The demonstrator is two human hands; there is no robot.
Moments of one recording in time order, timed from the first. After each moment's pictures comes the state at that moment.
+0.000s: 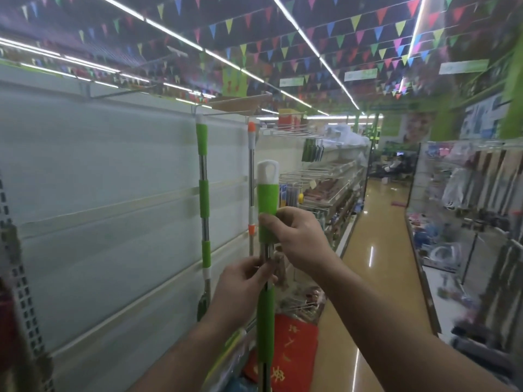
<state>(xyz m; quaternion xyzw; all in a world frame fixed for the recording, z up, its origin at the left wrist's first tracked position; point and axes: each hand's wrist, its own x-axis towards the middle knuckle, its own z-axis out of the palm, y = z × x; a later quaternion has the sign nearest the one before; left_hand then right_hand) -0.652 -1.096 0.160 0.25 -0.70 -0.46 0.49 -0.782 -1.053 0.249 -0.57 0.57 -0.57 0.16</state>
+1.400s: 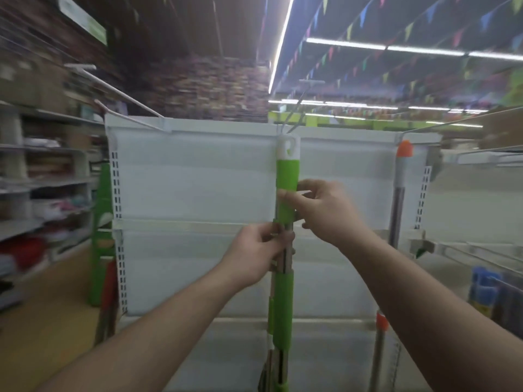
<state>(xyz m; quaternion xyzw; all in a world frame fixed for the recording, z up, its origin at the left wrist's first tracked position) -0.812 -1.325 0.270 0.53 -0.53 -0.25 0.62 -0.942 -1.397 0.343 -0.80 0.25 -0.44 0.32</state>
